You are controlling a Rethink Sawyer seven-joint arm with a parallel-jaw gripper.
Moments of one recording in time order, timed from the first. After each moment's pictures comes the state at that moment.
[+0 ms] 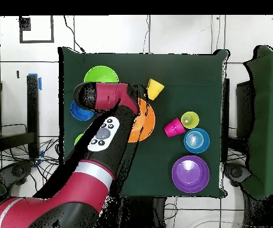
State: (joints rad) arm 0.22 -0.19 -0.52 1.13 0.21 0.75 2.65
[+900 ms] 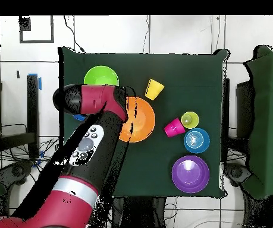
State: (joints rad) arm 0.29 -0.28 -0.53 1.19 0.21 0.75 2.65
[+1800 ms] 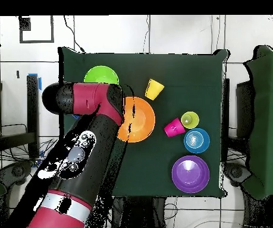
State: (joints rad) arm 0.31 -0.34 -0.56 1.19 0.21 0.79 2.65
